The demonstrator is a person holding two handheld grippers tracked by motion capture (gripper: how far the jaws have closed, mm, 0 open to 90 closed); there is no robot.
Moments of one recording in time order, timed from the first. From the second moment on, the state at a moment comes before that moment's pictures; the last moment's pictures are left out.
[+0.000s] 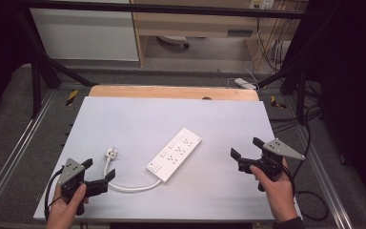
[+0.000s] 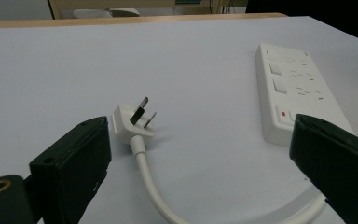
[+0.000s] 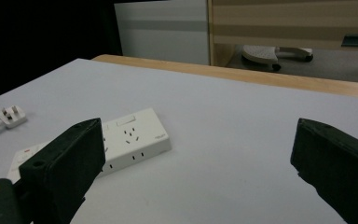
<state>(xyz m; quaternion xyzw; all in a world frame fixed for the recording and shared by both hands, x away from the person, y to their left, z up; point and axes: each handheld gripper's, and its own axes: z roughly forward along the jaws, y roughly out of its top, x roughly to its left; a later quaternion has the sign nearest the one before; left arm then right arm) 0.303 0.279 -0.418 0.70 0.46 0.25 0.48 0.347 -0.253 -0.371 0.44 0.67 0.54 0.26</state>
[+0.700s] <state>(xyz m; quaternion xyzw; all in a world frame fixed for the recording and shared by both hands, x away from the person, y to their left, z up) 0.303 0.278 -0.418 0.70 0.46 0.25 0.48 0.372 -0.220 -0.342 0.41 0.71 0.52 0.25</state>
